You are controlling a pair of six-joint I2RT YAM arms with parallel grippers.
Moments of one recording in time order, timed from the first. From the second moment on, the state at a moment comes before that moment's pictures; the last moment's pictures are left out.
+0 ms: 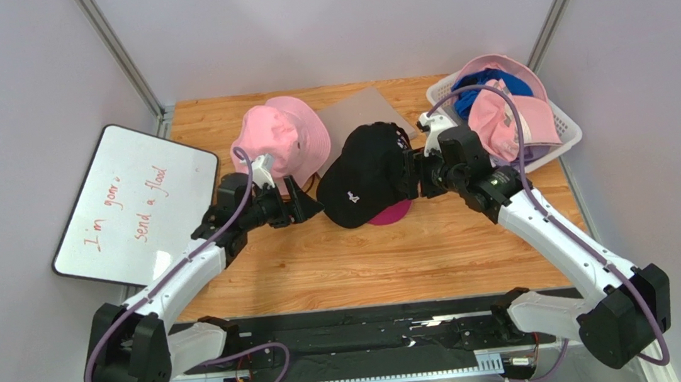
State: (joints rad) left arm -0.36 1.15 0.62 0.01 0.44 -0.59; right arm 0.48 1.14 1.00 -0.49 -0.09 0.28
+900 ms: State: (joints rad) left arm -0.44 1.45 0.80 0.12 0.39 -0.41; right arm 0.48 1.22 0.98 -0.36 -0.04 0.24
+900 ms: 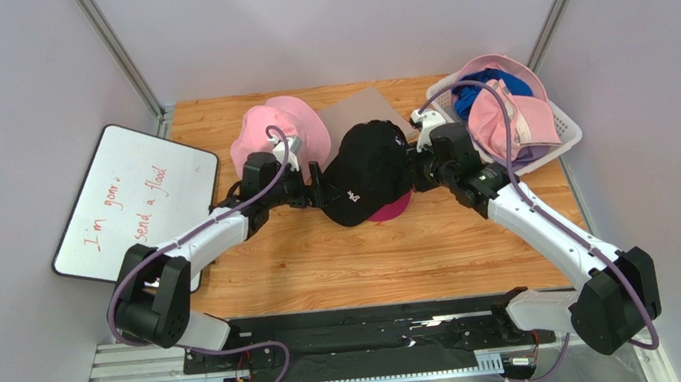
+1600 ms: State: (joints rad) left arm -0.52 1.56 0.78 0.30 0.50 -0.46; right arm 0.48 1.22 1.14 -0.46 -0.02 0.21
